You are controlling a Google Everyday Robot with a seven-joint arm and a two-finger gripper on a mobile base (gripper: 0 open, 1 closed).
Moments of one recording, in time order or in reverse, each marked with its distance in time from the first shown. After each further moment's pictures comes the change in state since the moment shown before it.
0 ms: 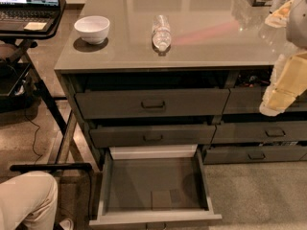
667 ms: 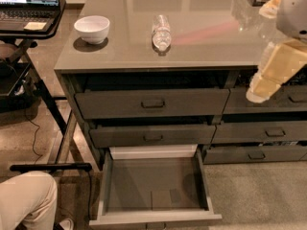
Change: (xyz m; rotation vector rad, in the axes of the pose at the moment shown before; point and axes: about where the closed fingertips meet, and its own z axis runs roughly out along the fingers) arm -0.014 -0.020 0.003 0.033 -0.046 0.038
